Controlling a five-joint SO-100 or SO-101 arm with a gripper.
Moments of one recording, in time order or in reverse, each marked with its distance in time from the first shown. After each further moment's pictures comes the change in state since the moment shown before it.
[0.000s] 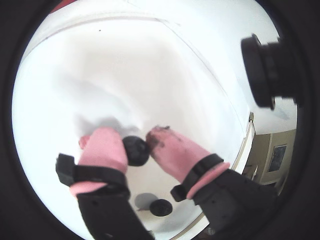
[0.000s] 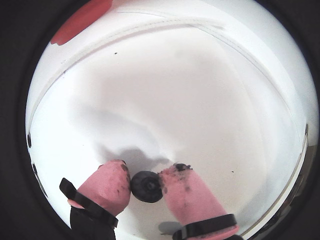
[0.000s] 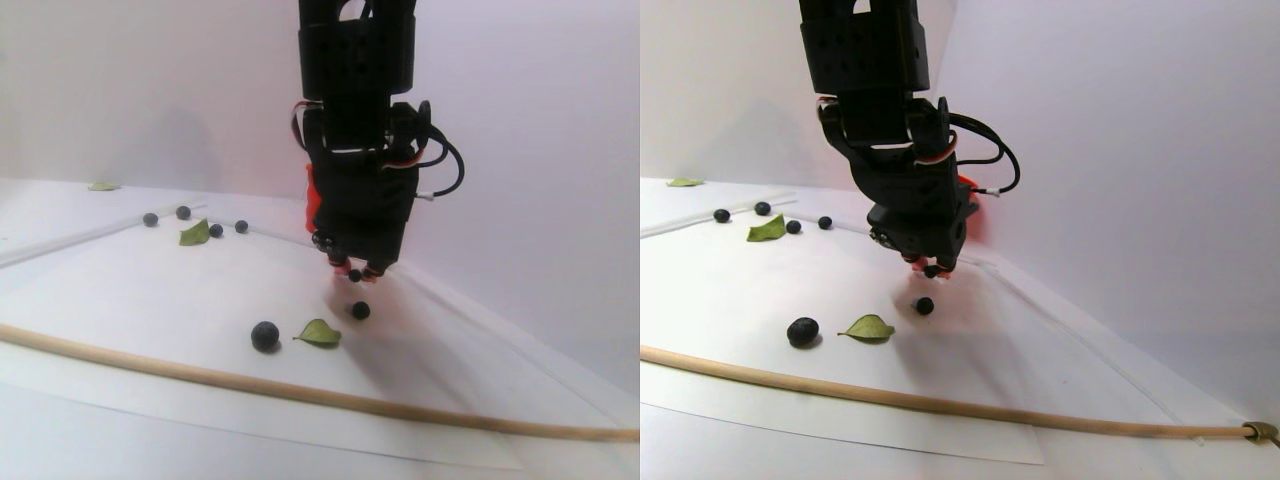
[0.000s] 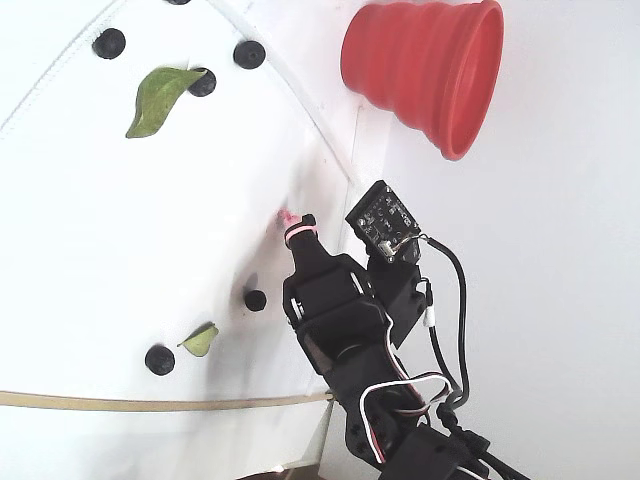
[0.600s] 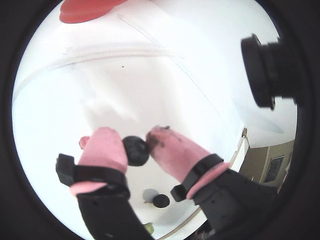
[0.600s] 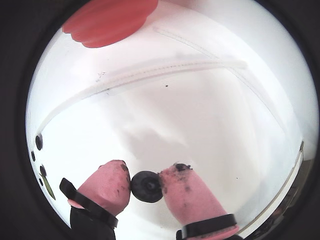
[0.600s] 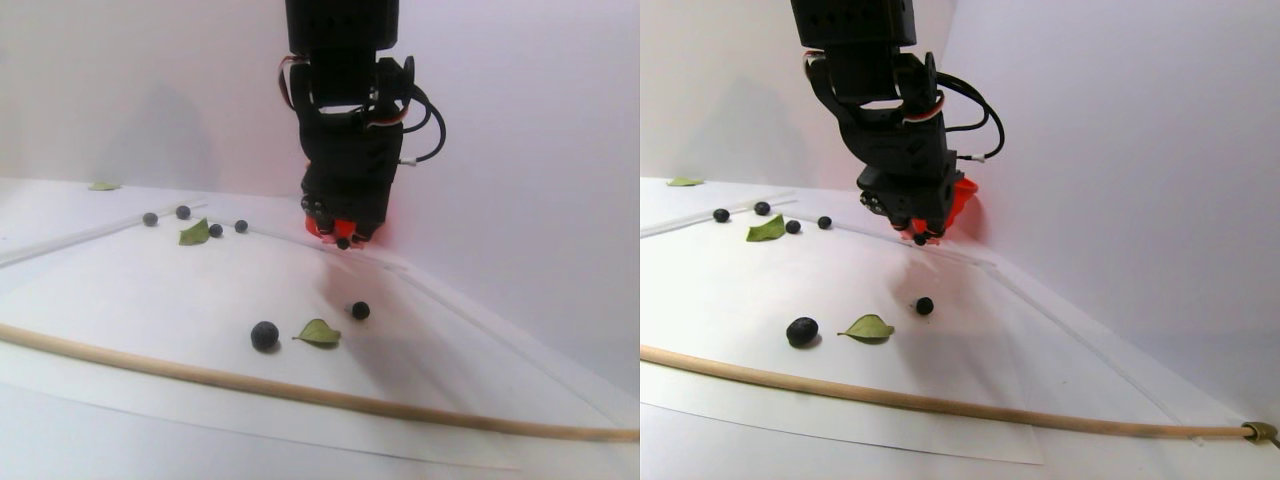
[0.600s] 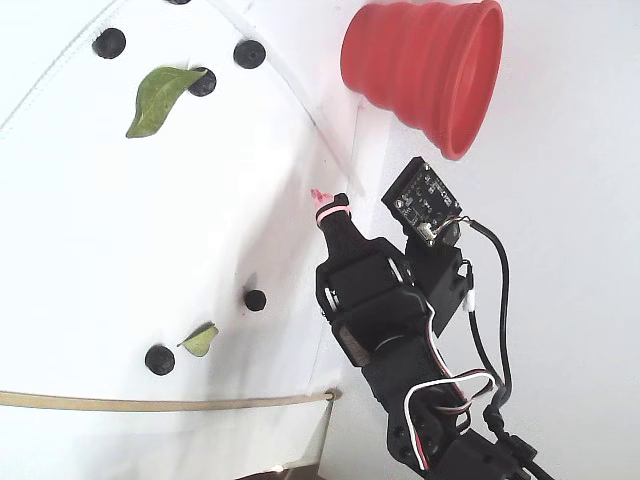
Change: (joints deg) arm -2.1 11.0 4.8 3.1 -2.5
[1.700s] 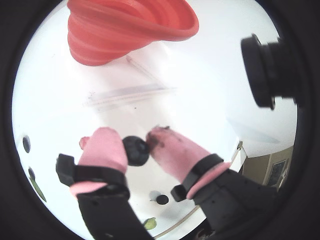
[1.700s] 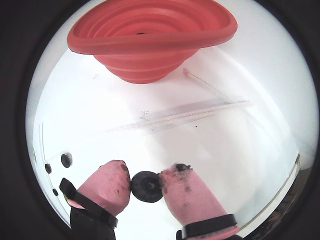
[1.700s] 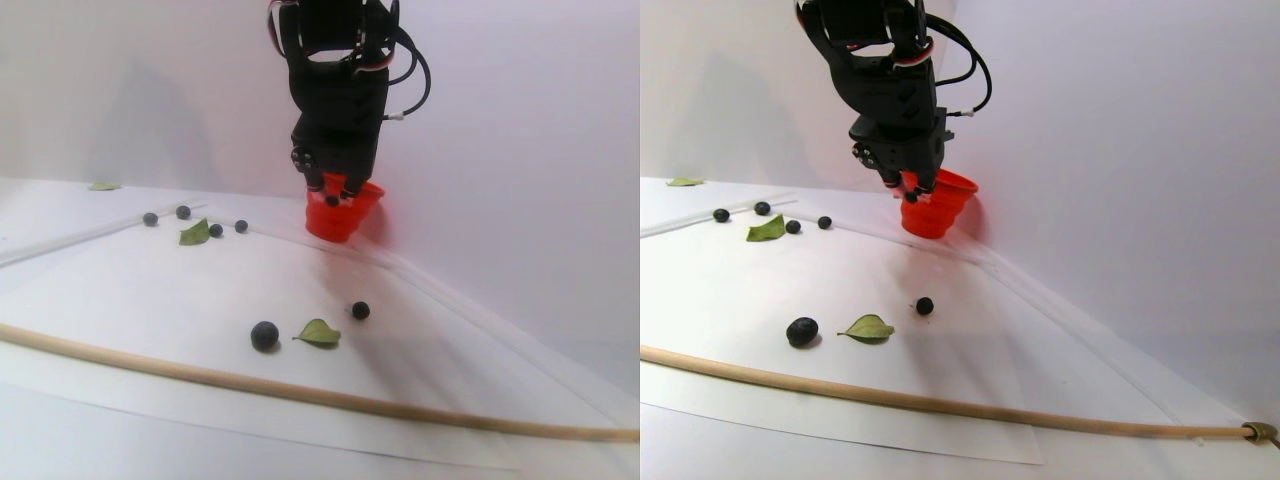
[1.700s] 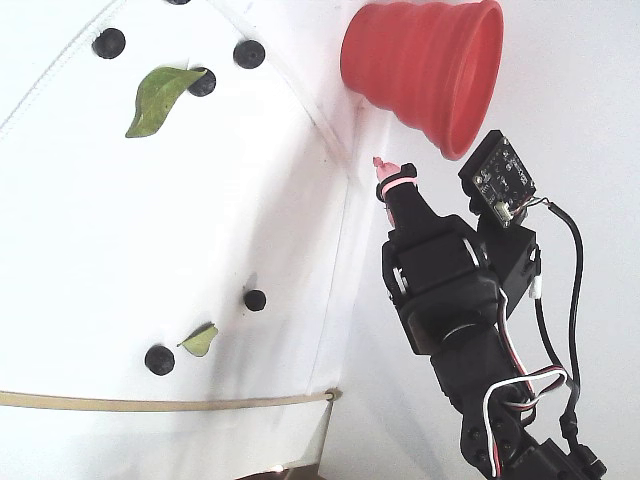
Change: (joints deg) arm -2.0 13.4 2.1 7.5 0.3
